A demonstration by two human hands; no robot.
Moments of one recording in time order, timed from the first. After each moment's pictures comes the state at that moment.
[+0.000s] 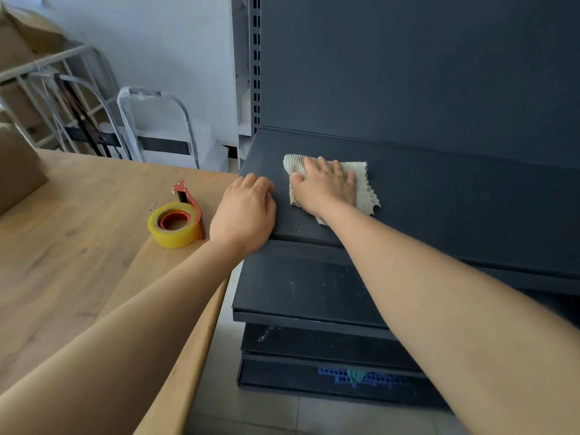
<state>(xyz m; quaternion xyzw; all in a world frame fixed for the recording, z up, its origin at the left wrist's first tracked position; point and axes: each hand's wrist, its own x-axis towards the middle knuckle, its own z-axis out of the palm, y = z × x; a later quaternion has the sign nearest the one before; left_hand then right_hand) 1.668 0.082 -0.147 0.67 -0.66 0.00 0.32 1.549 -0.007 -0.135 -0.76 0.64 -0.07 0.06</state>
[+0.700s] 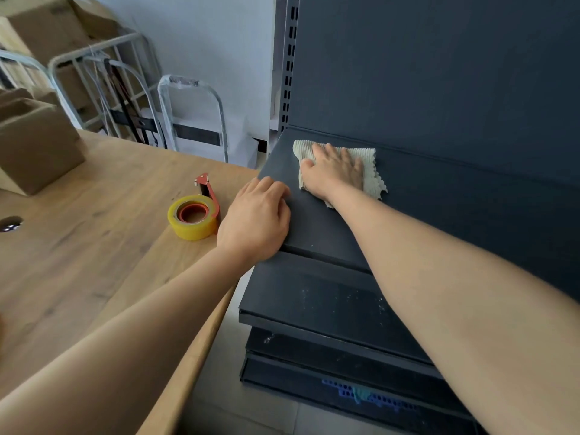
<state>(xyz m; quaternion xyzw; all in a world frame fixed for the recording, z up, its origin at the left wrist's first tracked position) 1.666 0.080 -0.146 0.70 -0.64 0.02 0.31 1.576 -0.059 -0.135 -0.80 0.59 -0.05 0.09</state>
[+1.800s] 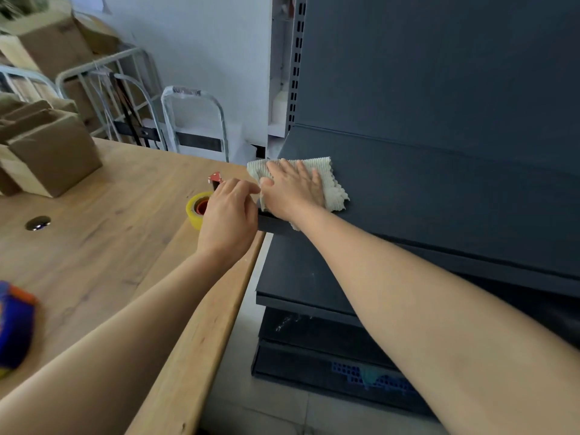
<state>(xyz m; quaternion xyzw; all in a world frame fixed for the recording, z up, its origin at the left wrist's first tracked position) 1.700 0.153 -0.145 0.71 -0.58 0.02 0.39 1.618 0.055 -0.131 -0.85 0.51 -0.07 0.10</state>
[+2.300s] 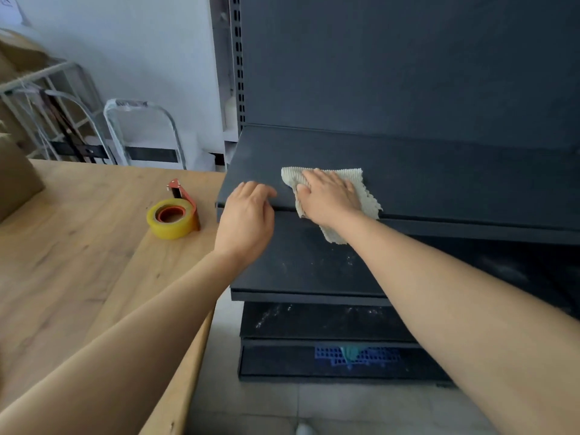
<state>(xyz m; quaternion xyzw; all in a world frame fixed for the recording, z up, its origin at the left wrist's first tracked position) 1.638 0.154 -0.143 0.62 -0.68 0.00 0.39 1.497 0.072 -0.131 -0.78 0.61 -0.08 0.10</state>
